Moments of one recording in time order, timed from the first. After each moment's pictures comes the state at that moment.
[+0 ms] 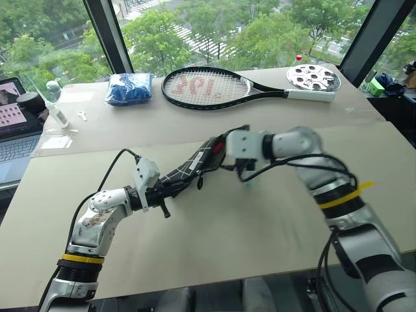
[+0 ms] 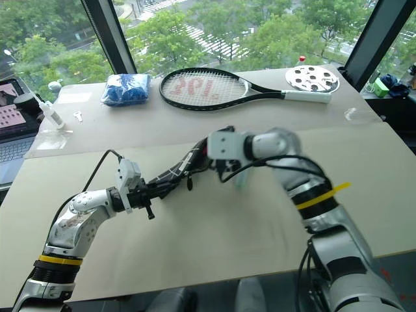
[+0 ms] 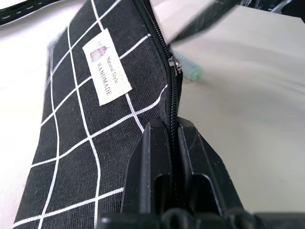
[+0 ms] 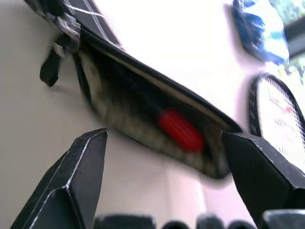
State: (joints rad) left arm -0.26 0.52 -0.01 -0.05 -0.42 0.31 -0.95; right arm -0.88 -0.61 0.27 0.13 -0.13 0.12 1.08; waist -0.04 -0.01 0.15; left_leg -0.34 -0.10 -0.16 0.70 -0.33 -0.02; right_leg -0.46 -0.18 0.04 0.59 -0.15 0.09
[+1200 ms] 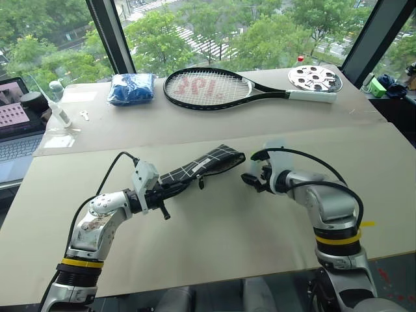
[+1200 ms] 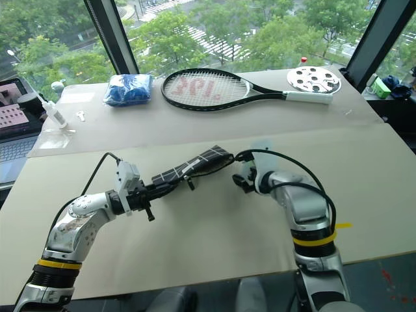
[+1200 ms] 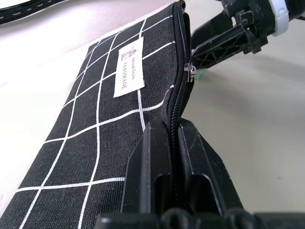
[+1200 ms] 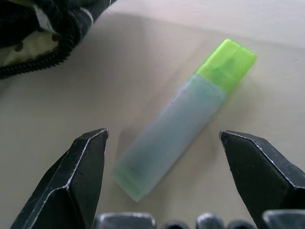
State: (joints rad) left arm -0.23 0.52 -0.01 -0.08 -0.43 0.31 -0.91; right arm -0.56 -0.28 0.03 -0.22 0.13 1.26 0.35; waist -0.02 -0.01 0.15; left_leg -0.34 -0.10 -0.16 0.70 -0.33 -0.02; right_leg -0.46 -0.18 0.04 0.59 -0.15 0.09
